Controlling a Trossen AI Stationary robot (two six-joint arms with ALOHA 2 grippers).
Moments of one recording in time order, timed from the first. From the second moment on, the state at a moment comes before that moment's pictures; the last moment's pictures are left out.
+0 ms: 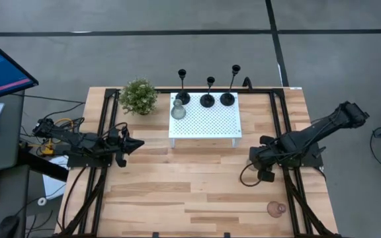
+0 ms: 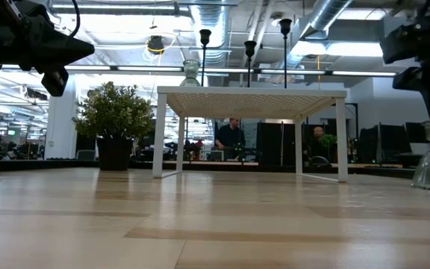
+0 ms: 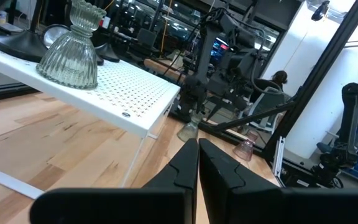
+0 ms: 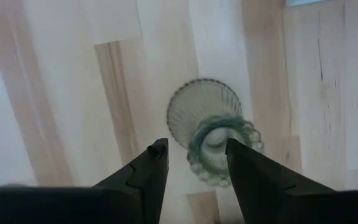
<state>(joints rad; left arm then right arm) -0.38 0.08 0.01 0.14 -0.51 -0.35 0.43 1.09 0.74 -1.06 0.10 0.58</state>
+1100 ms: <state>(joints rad) -0.38 0.08 0.01 0.14 -0.51 -0.35 0.36 1.08 0.90 -1.24 0.11 0.57</state>
